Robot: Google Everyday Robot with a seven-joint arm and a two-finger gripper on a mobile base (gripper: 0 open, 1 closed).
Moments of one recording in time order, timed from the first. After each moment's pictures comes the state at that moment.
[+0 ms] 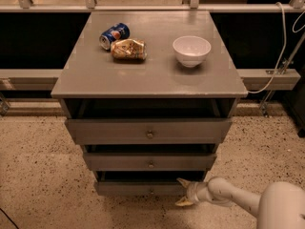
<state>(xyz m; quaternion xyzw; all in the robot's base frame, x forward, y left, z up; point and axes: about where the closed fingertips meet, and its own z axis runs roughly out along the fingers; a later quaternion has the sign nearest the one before) 0.547 -0.145 0.173 -0.66 0.67 0.12 0.33</state>
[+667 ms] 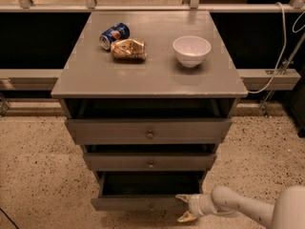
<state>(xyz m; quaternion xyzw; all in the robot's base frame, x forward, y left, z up) 0.485 -0.140 0.192 -0.69 0.63 0.15 0.32</state>
